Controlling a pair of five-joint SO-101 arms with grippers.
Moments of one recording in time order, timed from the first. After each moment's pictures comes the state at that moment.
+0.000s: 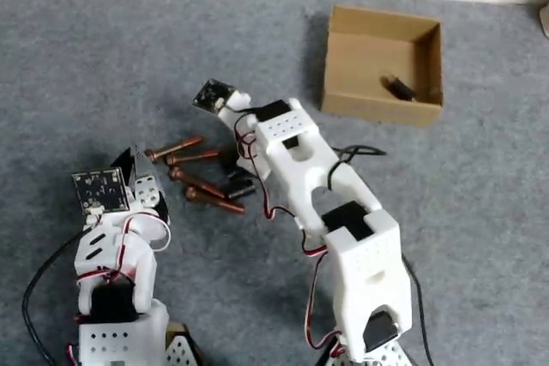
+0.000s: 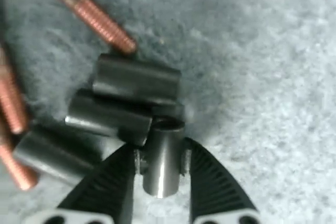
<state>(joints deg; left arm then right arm) -9.0 -103.8 95.2 33.0 7.8 -32.9 30.3 -6.0 59.7 35.3</state>
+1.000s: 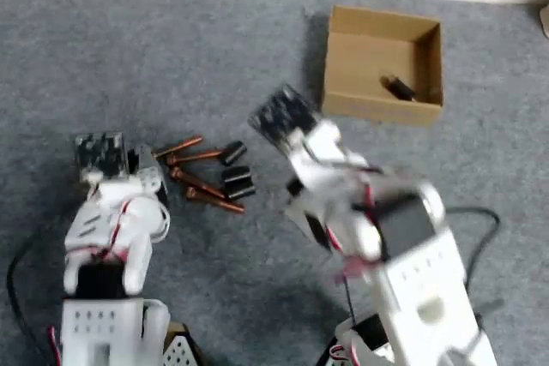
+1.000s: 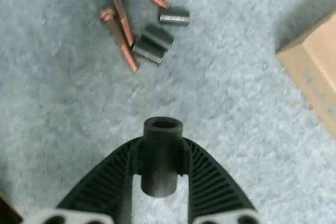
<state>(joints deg) -6.5 -76.2 74.6 40.7 7.8 -33.2 -44.6 17.2 91.5 22.8</state>
